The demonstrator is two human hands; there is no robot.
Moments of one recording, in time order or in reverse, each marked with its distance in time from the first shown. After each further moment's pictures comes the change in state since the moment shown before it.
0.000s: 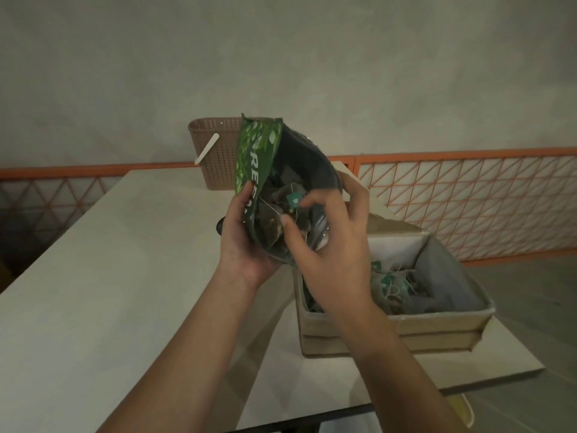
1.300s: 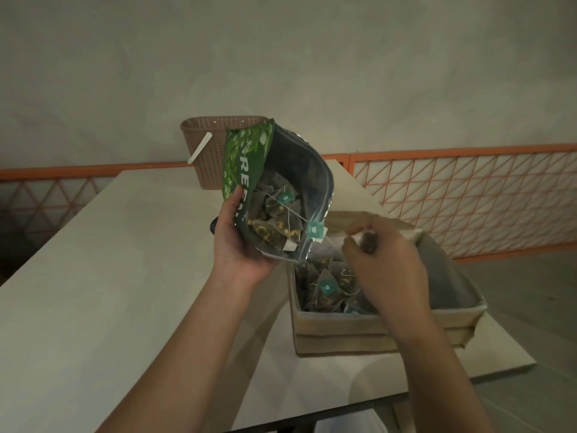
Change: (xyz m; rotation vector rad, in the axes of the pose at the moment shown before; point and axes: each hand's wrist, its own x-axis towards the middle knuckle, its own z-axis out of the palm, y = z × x) left_hand 0.015 -0.005 -0.016 -0.084 -0.031 -0.022; right_hand -0.002 0.029 -0.056 -0.319 -0.195 0.442
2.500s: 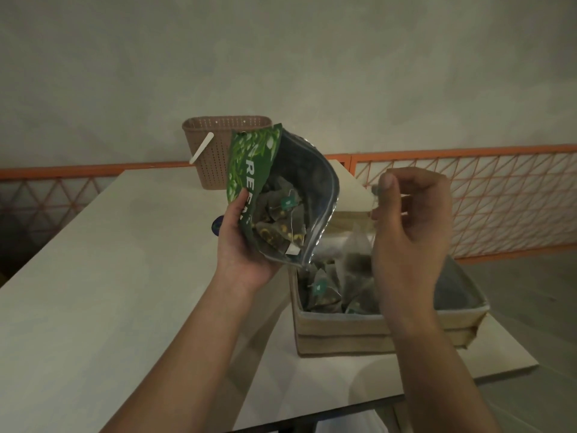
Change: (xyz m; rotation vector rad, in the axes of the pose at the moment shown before) left_hand 0.000 -0.003 -0.002 0.027 -0.011 -0.020; right_hand 0.005 -0.035 -0.007 0.655 0.399 -0.248
